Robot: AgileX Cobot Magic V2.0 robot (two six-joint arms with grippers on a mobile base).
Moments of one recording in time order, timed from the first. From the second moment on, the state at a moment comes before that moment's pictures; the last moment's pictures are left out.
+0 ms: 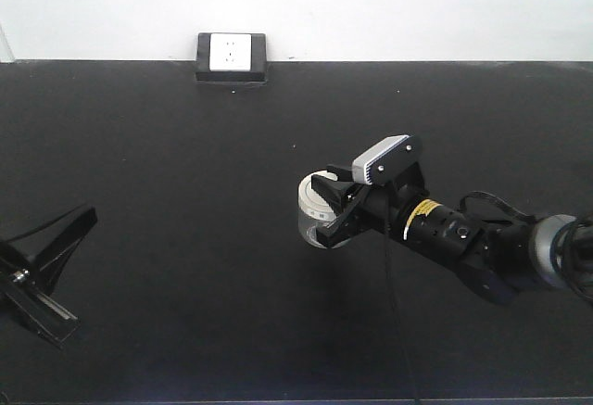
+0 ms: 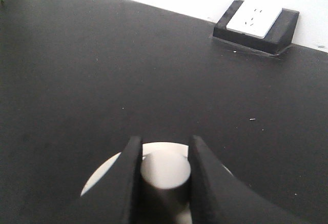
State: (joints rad) left arm -0.13 0.87 -0.28 0.76 -0.57 -0.58; right arm 0.31 1.92 -0.82 -0.57 -0.87 0.25
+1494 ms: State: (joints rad) left arm -0.13 0.87 -0.28 0.76 -0.57 -0.58; right arm 0.31 2.02 -0.84 -0.46 -1.01 0.13
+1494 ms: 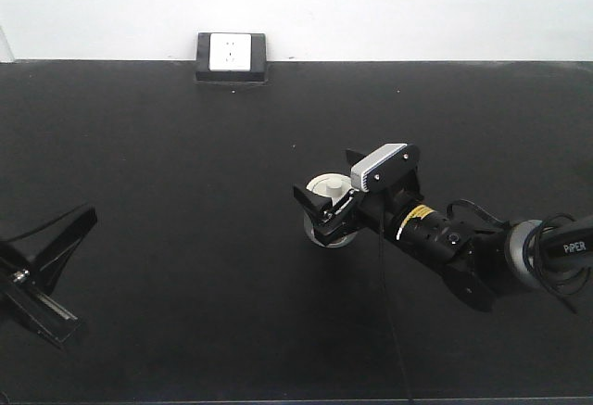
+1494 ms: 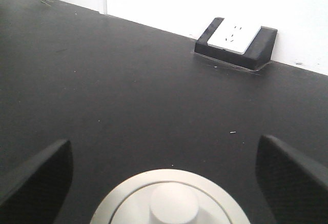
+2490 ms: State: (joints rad) left arm -0.13 0.87 -0.28 0.76 -0.57 -0.58; right arm 0.31 1.06 -0.49 -0.32 -0.25 0.21
